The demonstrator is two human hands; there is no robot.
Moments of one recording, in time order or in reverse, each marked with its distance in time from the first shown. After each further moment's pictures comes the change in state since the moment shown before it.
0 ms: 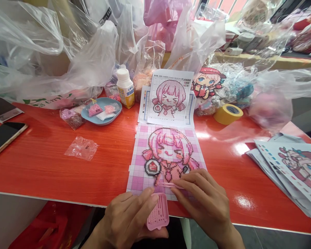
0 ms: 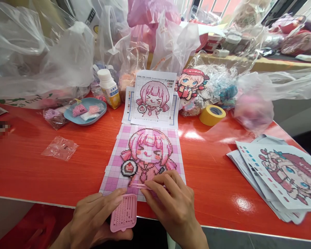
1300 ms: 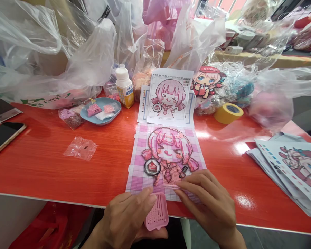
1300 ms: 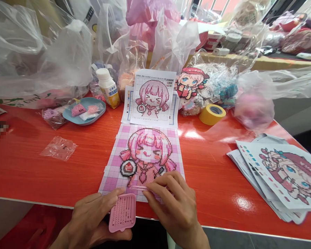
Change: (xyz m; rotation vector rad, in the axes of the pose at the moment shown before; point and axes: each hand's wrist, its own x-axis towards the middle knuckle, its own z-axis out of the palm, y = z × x) left_hand 0.000 0.000 0.000 -0.046 0.013 -0.048; right_hand 0.001 -0.001 -0.005 0.058 0.019 -0.003
